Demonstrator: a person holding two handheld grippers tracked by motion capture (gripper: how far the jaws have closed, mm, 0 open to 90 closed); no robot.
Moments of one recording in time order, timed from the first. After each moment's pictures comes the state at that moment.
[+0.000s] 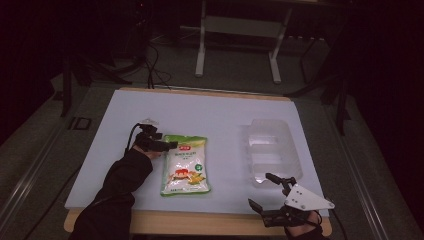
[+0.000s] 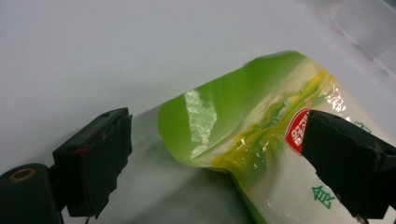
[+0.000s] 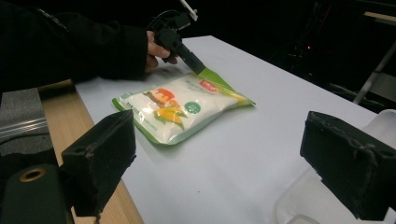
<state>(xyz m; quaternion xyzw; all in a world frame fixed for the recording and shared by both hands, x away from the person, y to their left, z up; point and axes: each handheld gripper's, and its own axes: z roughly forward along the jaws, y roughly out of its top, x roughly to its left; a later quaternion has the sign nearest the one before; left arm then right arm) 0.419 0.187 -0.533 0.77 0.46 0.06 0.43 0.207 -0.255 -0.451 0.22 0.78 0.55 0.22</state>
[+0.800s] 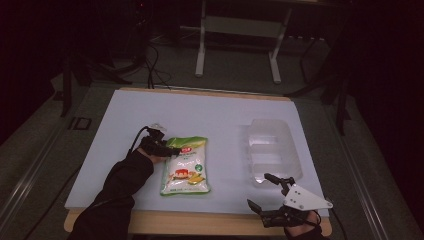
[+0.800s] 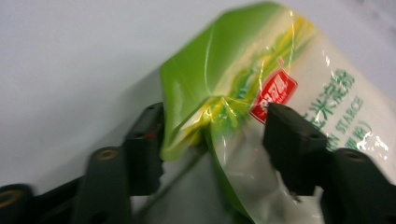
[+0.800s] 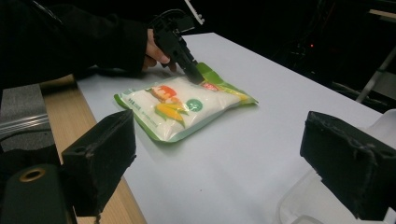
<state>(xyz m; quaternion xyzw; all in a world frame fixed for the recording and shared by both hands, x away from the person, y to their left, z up) 0.406 0.164 -0.529 0.83 0.41 0.04 0.37 0.207 -0.253 -0.451 0.21 0.78 0.54 0.22</state>
